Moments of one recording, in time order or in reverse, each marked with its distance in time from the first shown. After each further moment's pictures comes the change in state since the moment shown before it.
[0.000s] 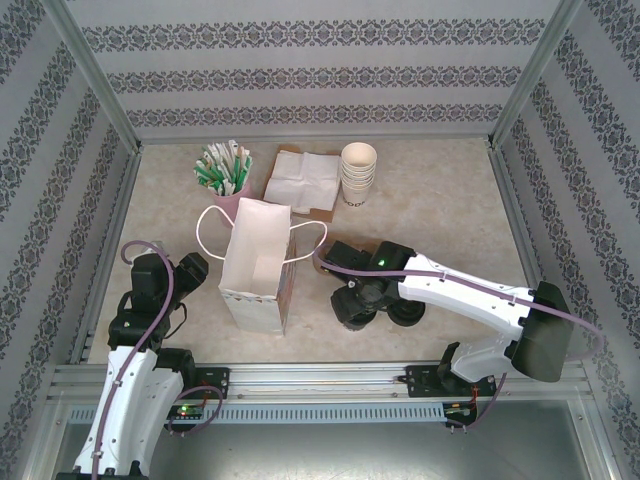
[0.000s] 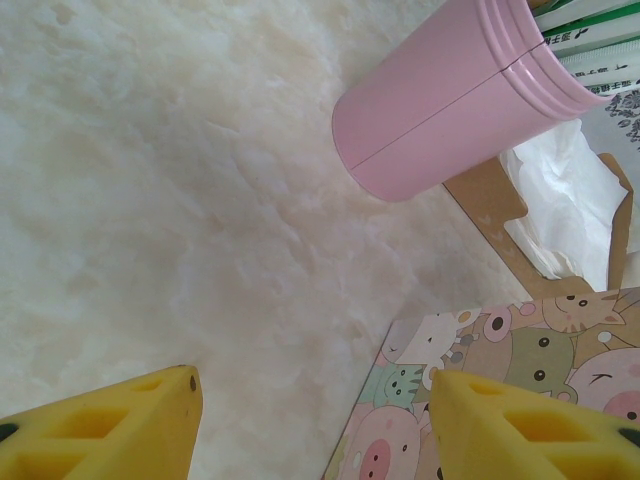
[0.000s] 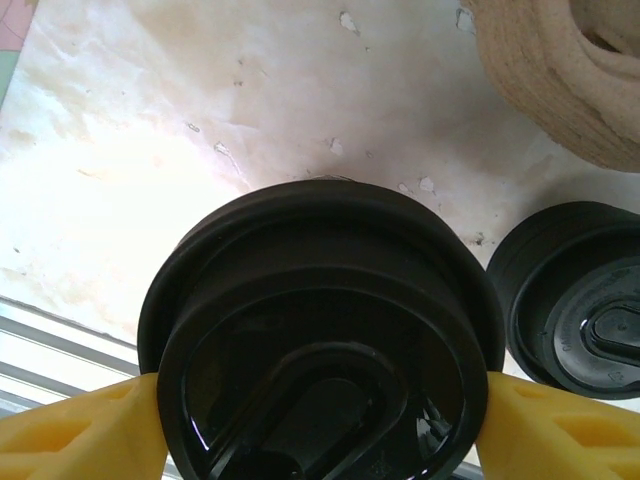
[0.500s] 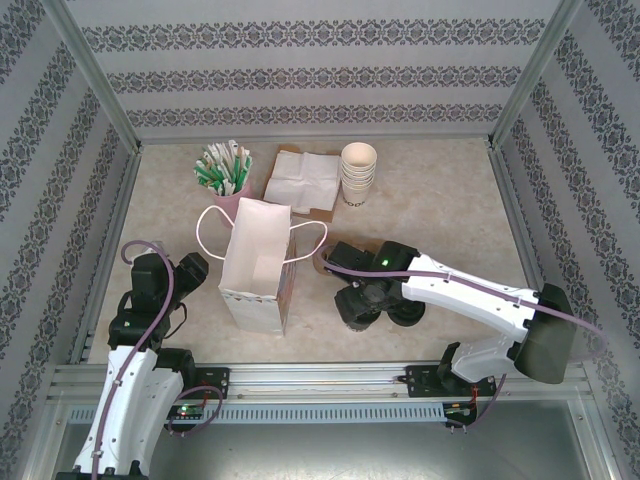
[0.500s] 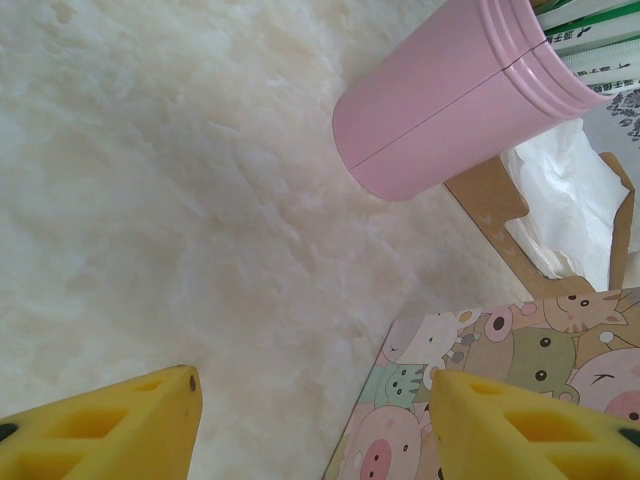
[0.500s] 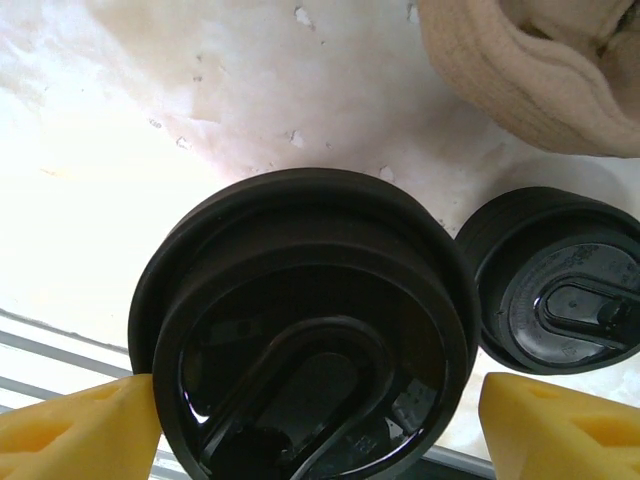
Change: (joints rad) left arm 0.000 0.003 0.000 0.000 0.000 0.000; right arm 0.000 -0.022 0.008 -0.043 0.047 0.020
